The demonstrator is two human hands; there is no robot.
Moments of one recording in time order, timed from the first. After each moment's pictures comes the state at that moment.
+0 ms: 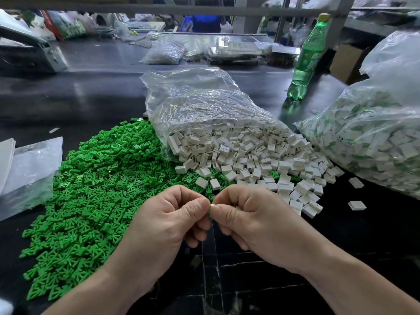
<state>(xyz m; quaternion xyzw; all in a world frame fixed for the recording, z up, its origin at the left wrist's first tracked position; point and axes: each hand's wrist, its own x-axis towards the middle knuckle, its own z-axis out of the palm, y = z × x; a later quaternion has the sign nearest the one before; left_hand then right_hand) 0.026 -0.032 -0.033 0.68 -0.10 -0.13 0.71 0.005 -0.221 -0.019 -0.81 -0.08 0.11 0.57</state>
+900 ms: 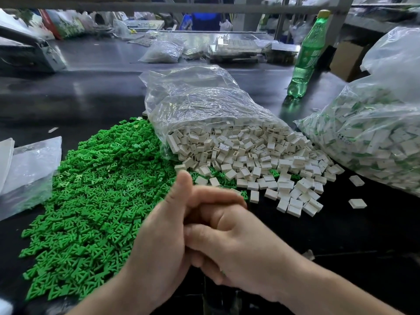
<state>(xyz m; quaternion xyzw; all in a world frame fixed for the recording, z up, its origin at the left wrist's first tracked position) 0.014 -0.046 -0.023 0.54 -0.10 -0.20 0.81 -0.013 -0.183 -0.010 -0.71 -0.09 0.20 0.67</state>
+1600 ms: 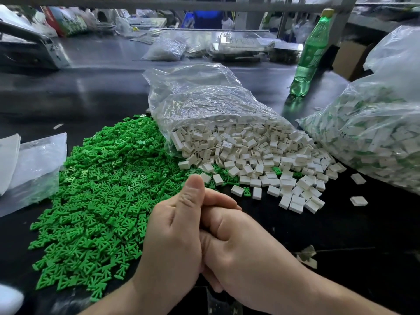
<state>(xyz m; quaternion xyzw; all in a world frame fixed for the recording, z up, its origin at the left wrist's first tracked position) -0.002 -0.056 -0.021 0.66 -0.12 -0.03 0.74 -0.026 -0.176 0.002 -0.76 -0.09 0.17 0.62</state>
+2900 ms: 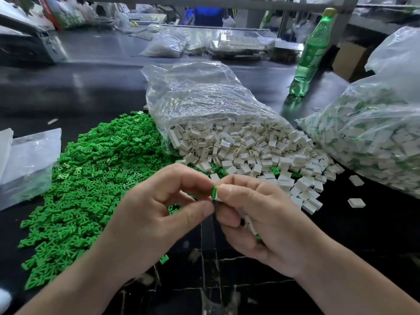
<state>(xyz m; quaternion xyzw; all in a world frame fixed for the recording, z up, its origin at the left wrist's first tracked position) 0.024 -0.020 -0.009 0.77 -0.30 0.03 0.56 -0.003 -0.209 -0.003 -0.55 -0.04 0.19 0.81</state>
